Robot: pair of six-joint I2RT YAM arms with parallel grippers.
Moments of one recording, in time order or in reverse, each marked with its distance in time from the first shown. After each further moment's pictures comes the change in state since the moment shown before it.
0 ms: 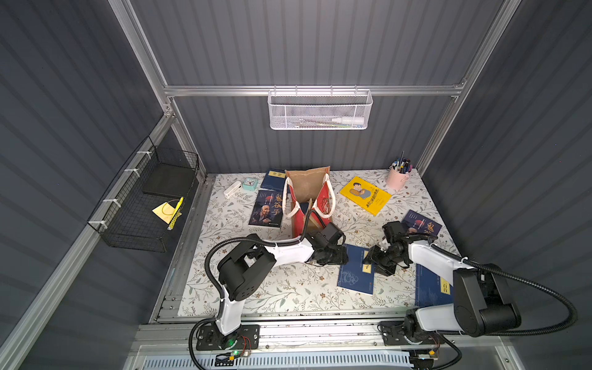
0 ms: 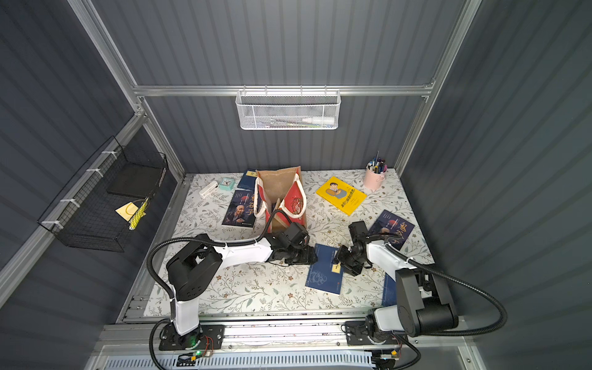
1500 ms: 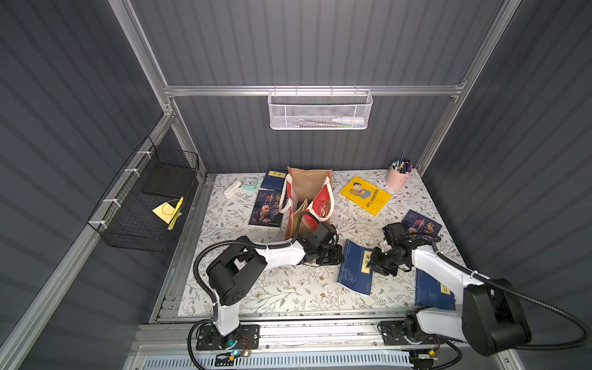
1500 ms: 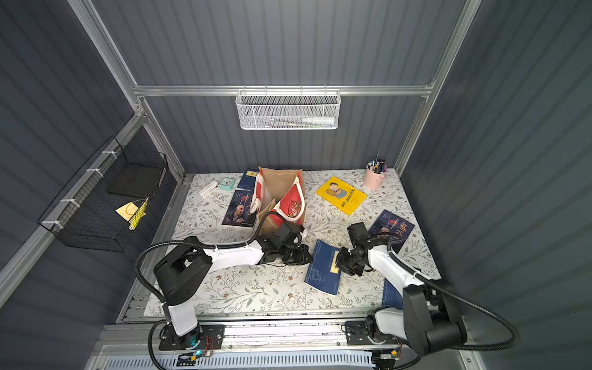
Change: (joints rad) left arm 0.009 -0.108 -0.085 0.129 0.154 0.007; right arm 0.028 -0.164 0.001 -0.075 0.047 0.024
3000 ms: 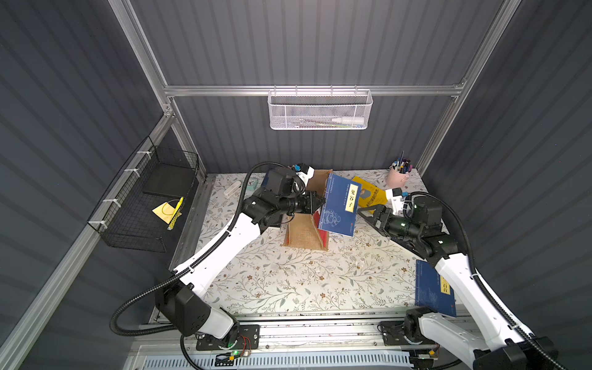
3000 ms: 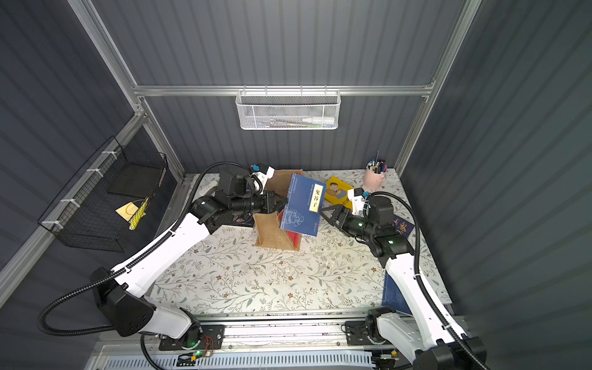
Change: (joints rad) left arm 0.296 -0.357 0.349 -0.330 0.079 0.268; right arm -0.048 -0.223 0.221 0.415 -0.411 0.086
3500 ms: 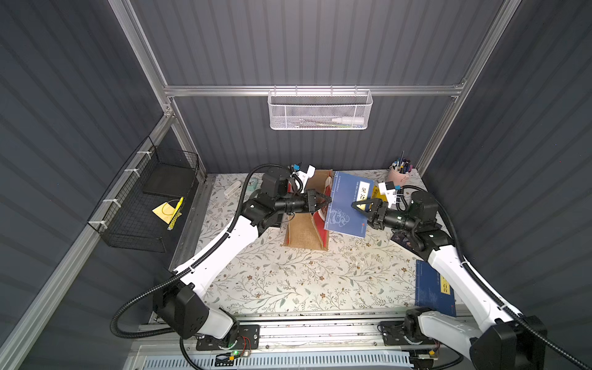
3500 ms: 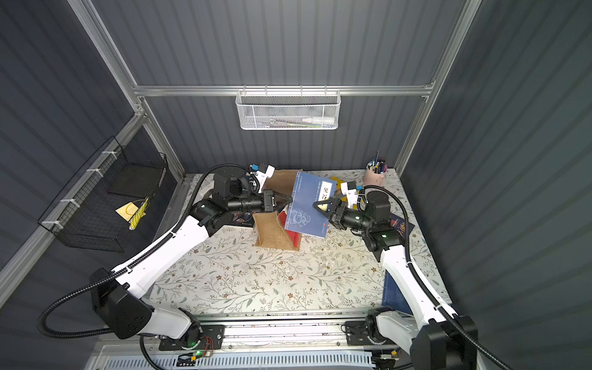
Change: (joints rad) left arm 0.038 -0.011 -0.096 0.209 0.214 -0.146; right arm 0.002 0.100 -0.016 0.271 -0.179 0.139
